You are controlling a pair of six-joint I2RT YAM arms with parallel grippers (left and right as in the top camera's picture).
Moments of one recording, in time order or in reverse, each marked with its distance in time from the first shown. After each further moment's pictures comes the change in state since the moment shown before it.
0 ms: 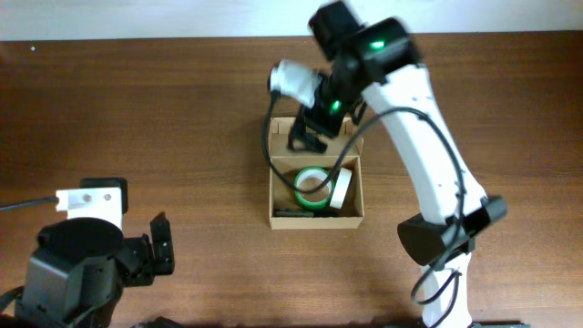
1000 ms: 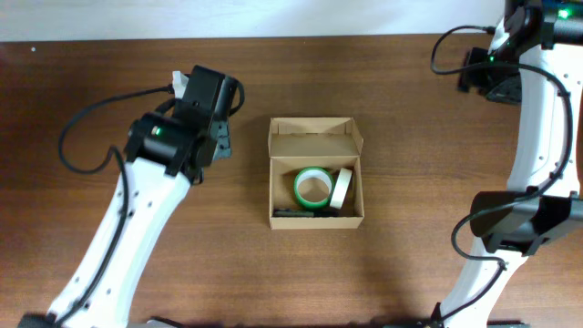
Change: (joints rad) left arm 0.076 0.623 -0.045 0.360 -0.007 -0.088; right arm -0.626 -0.014 -0.166 0.019 0.375 0.782
